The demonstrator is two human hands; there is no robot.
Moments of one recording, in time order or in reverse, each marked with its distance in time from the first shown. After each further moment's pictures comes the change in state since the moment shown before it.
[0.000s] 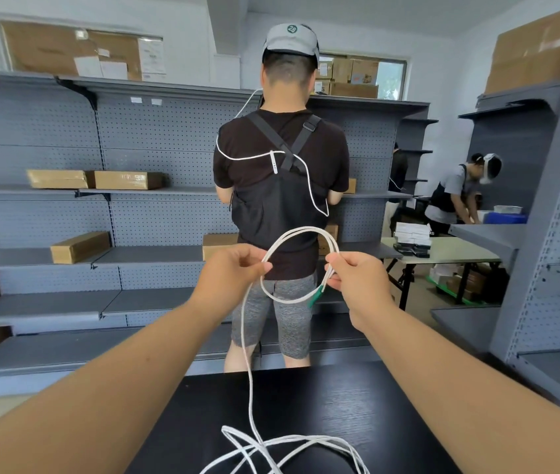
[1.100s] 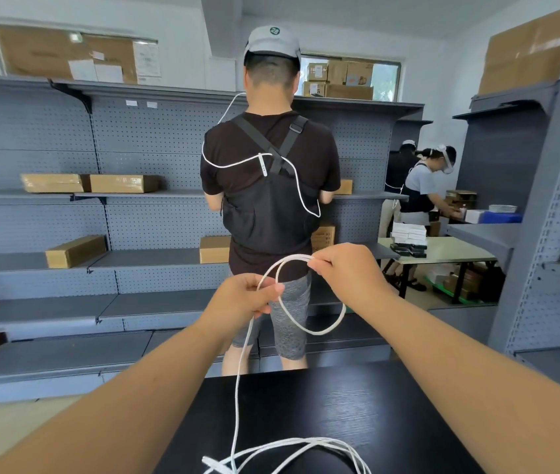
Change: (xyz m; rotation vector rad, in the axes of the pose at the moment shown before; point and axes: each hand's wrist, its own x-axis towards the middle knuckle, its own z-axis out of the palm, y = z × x) left_hand -0.011 -0.020 0.018 -0.188 -0.172 -0.192; right_hand 0.003 -0.028 -0.008 -0.994 -0.292 -0.588
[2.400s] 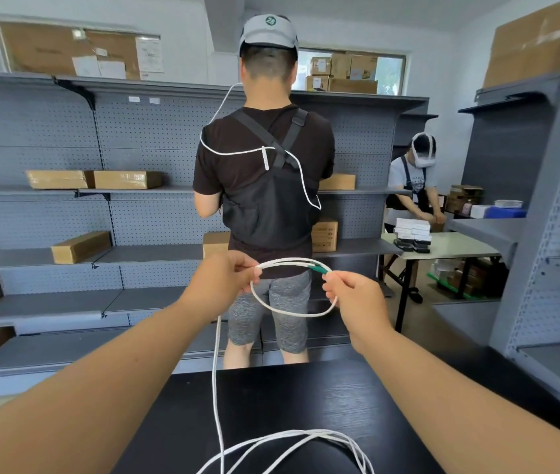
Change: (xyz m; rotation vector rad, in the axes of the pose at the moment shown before) left_hand 0.003 0.017 -0.025 0.410 0.104 0.139; right_hand -0.034 0.017 0.051 0.963 0.223 0.539
